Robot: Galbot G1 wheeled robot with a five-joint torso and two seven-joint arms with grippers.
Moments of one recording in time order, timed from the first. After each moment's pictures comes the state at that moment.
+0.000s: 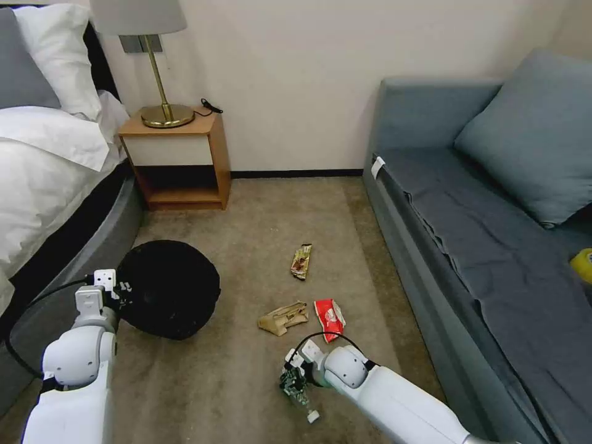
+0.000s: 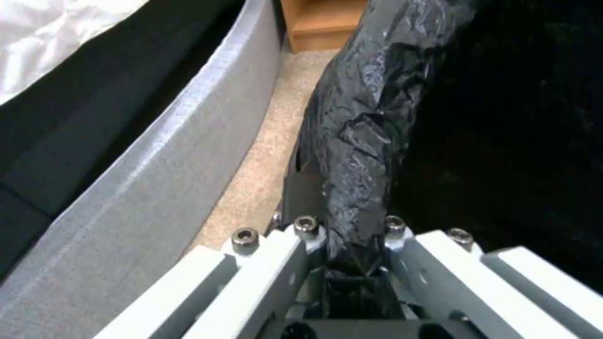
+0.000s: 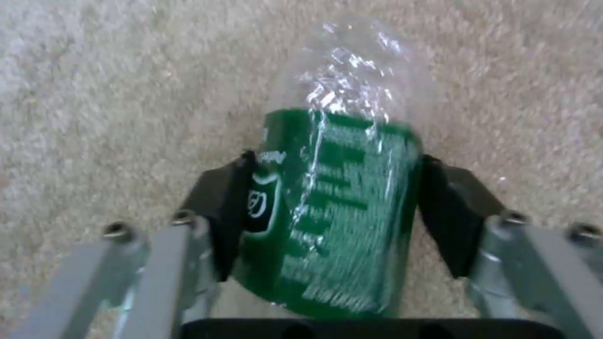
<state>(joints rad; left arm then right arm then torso) 1.19 -1.32 -0.87 -1.79 -0.03 0.56 0.07 -0.79 1.24 -0.43 1.24 0.24 -0.62 -0.31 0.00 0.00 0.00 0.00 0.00</state>
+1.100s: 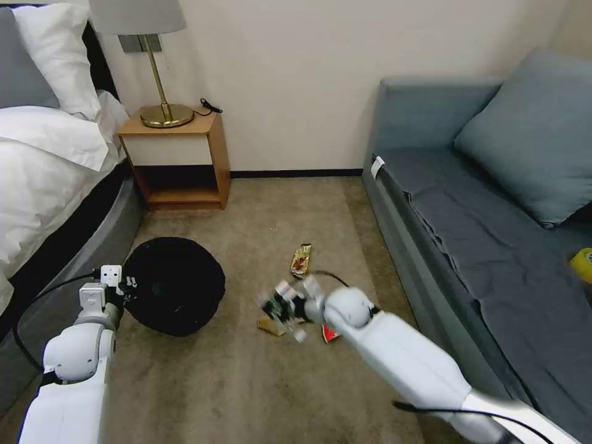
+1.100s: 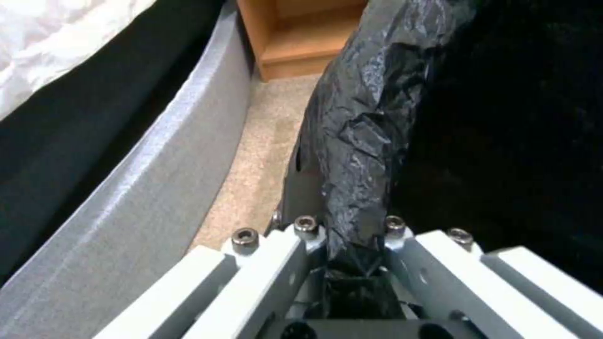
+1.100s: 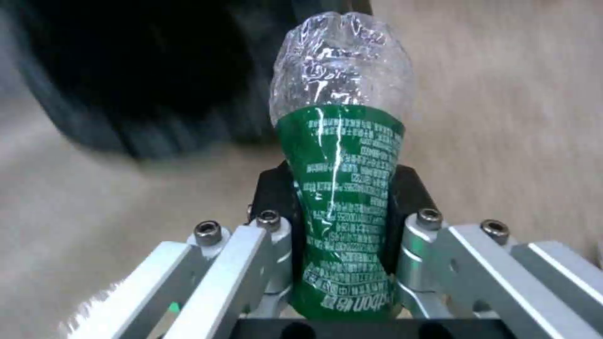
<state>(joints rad) 1.17 -1.27 -0.84 -1.74 -0.04 0.47 0.14 -0.53 1.28 -0.32 1.44 0.53 -0.58 -0.34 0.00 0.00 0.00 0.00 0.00</state>
